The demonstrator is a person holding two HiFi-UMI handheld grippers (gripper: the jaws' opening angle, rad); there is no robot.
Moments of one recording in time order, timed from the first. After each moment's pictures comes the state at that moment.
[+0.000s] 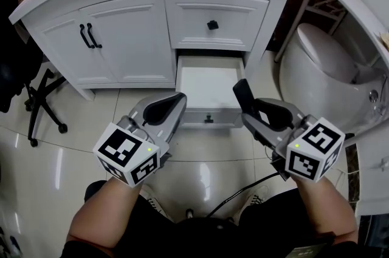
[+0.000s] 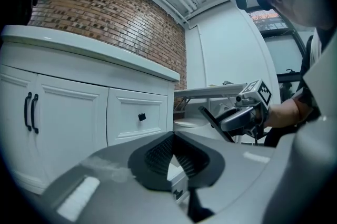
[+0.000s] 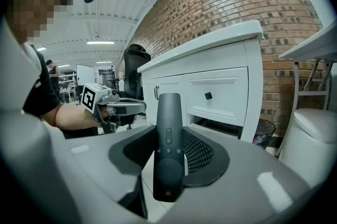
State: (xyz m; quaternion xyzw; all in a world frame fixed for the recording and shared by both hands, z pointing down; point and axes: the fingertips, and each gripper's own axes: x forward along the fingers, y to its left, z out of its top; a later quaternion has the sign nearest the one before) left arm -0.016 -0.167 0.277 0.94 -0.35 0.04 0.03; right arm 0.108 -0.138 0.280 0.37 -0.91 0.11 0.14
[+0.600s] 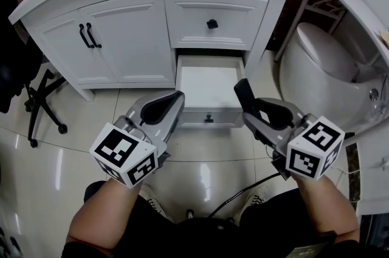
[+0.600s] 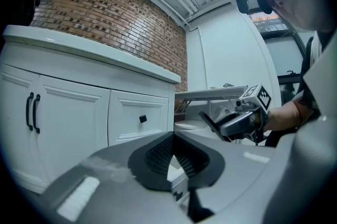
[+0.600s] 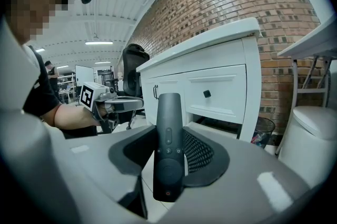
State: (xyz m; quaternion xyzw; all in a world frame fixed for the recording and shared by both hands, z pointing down) left arm -0.019 -0.166 0.272 0.93 -0.35 0.03 0.04; right arm 0.111 -0.140 0.286 0.37 -0.91 0.12 0.14
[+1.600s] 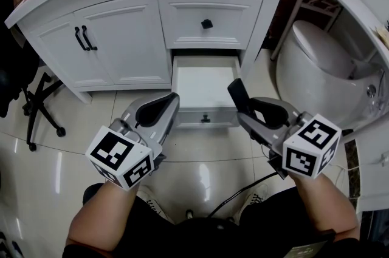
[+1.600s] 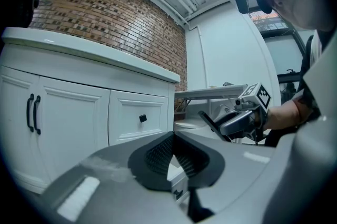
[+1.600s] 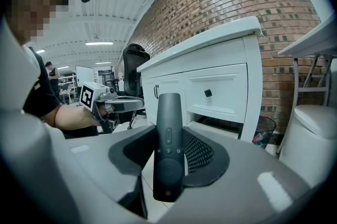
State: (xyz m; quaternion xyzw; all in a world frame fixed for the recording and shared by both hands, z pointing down) left arm -0.020 -0.164 0.273 0.93 -0.35 0.04 0.03; right arm 0.109 -0.138 0.287 0.37 -0.91 0.12 0.14
